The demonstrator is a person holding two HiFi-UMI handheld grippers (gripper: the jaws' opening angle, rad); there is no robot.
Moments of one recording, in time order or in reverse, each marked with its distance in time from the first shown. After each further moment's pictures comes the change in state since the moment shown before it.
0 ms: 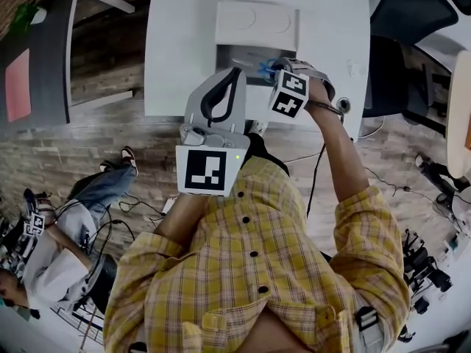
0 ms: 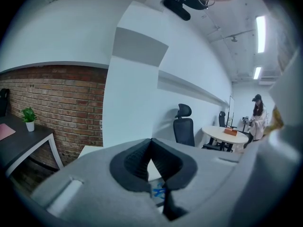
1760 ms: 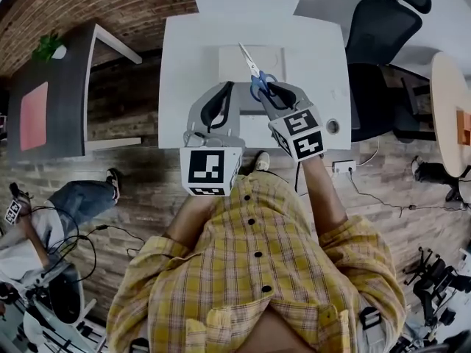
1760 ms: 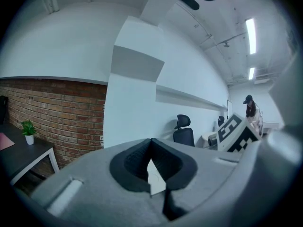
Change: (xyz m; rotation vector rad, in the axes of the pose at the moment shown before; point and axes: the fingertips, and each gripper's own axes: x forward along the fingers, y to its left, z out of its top) left arm -0.024 0.006 0.057 0.082 -0.087 -0.019; right arm -0.201 -0.043 0.080 0.758 -0.646 -0.296
